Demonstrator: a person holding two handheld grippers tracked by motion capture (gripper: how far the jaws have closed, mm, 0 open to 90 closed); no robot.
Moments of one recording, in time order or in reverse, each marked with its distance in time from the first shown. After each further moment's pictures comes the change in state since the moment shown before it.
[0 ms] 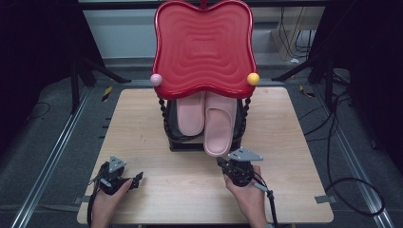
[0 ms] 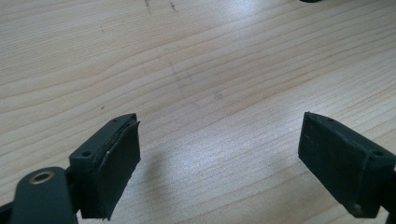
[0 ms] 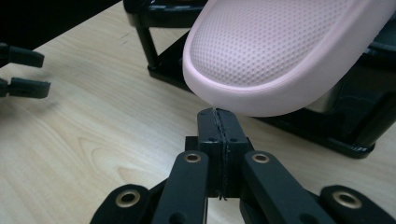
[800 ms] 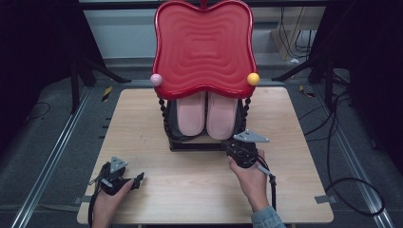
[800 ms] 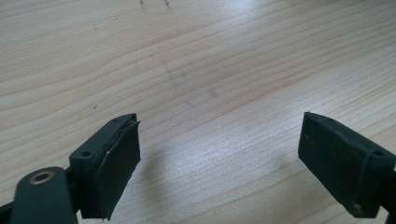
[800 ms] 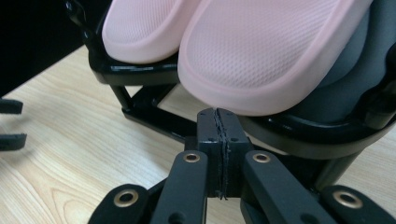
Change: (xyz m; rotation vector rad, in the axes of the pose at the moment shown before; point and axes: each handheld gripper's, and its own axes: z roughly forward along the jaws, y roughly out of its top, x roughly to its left) left arm -0.002 0.000 0.002 0.004 -0.006 0.005; right arm -0.028 0.034 0.007 -0.051 -0.028 0.058
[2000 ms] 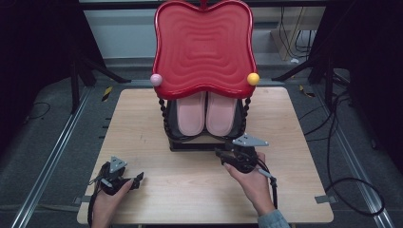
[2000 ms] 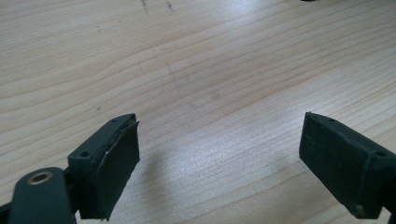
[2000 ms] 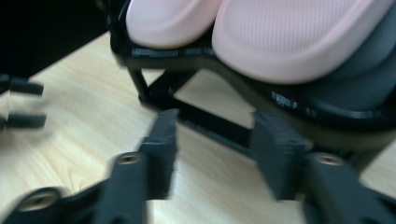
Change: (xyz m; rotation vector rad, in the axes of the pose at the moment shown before) left arm 0.002 0.000 -0.001 -0.006 0.006 0.001; right arm 0.002 -0.013 -0.005 0.022 0.067 -0.052
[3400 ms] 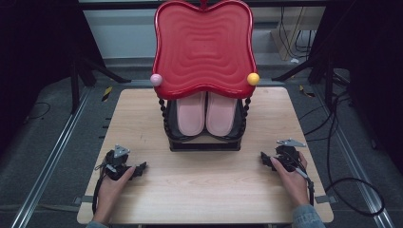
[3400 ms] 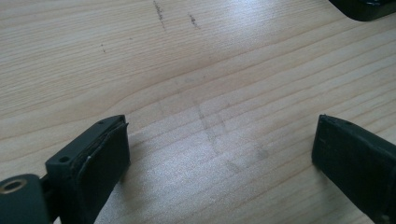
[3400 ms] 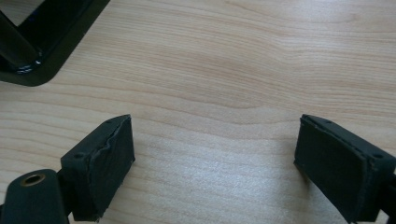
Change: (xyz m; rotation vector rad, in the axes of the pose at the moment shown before) left arm 0.023 0.020 0.040 0.018 -0.015 -0.033; right arm -0.151 -0.076 -0.012 0.177 -0.394 0.139
